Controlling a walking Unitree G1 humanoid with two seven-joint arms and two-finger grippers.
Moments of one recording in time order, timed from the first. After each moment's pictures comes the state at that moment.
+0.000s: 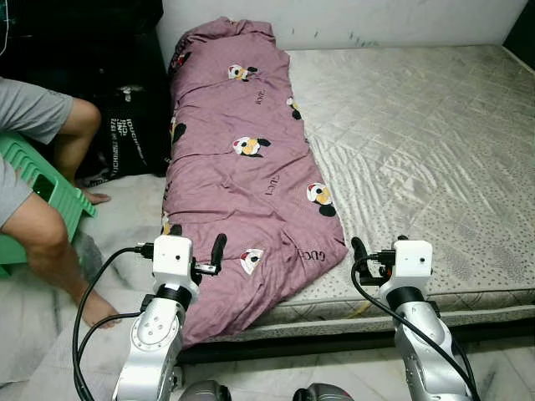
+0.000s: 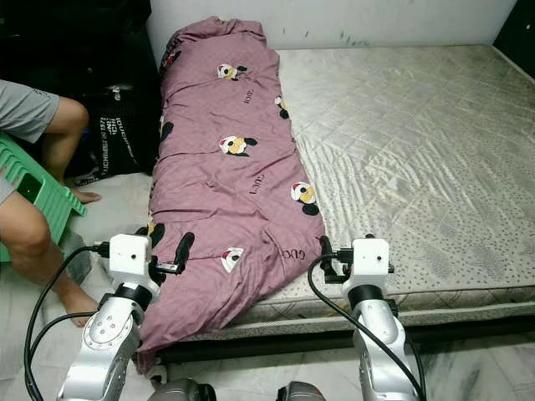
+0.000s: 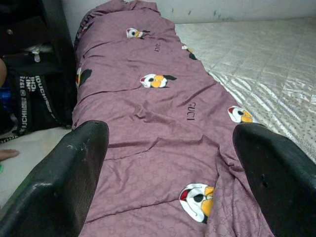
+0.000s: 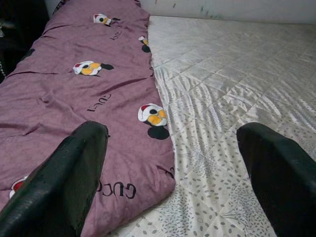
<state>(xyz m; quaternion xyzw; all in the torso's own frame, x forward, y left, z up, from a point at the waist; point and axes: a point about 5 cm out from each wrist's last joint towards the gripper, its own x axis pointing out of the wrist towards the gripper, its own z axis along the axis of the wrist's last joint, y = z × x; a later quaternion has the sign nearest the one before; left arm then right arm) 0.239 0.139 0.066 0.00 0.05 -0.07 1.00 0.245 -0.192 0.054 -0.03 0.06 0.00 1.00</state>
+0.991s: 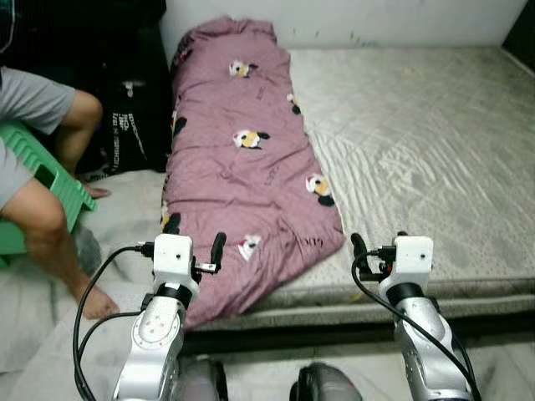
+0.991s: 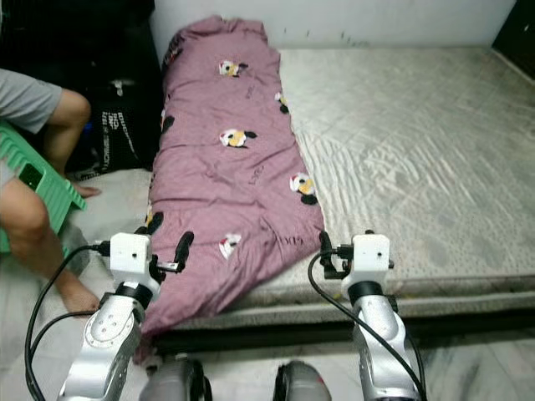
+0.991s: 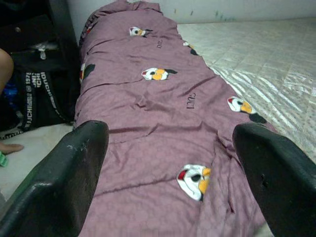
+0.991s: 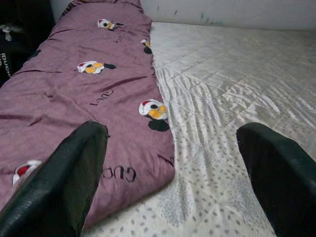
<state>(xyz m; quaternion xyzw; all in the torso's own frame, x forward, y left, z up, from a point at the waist) 0.242 0.139 0.067 0.01 0.05 -0.06 1.00 0.249 -0.191 0.059 -0.02 0.05 0.00 1.00</state>
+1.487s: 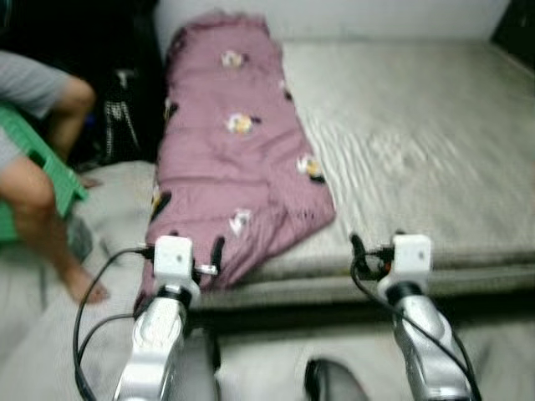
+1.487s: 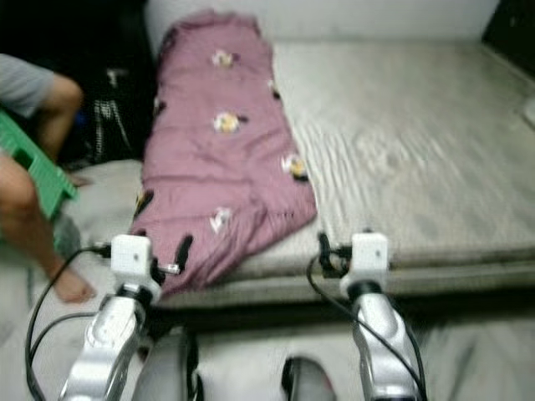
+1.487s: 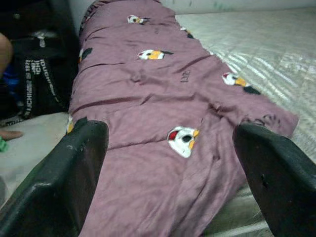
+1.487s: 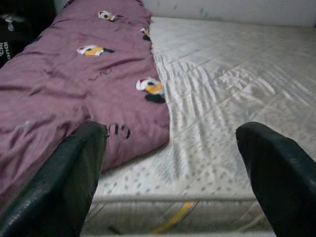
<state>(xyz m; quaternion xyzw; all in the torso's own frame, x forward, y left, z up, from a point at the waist) 0.242 0.140 0.064 0.01 0.05 -0.05 1.00 0.252 -0.188 0.060 -0.03 0.05 0.01 1.00</state>
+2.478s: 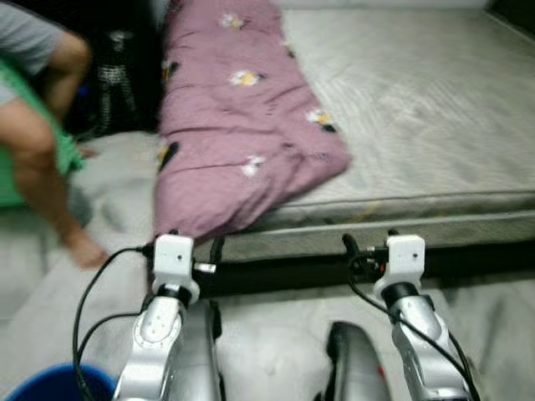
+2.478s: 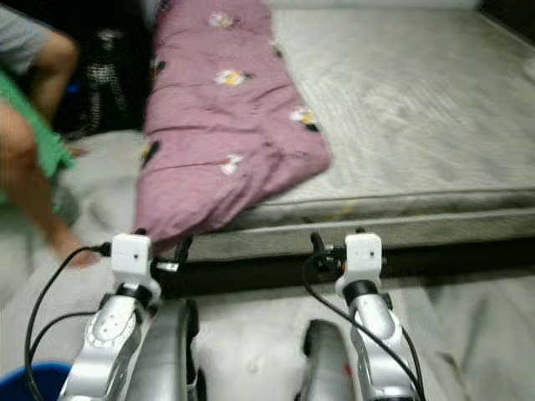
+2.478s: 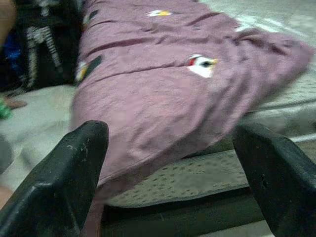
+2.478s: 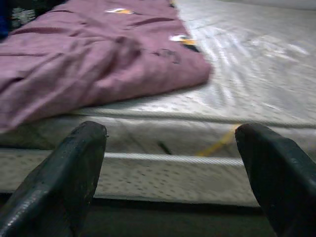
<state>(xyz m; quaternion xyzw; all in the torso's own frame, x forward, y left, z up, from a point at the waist) 0.243 0.139 0.065 0.02 0.05 -0.06 1.00 0.252 -0.183 0.060 -0.03 0.05 0.04 1.00</state>
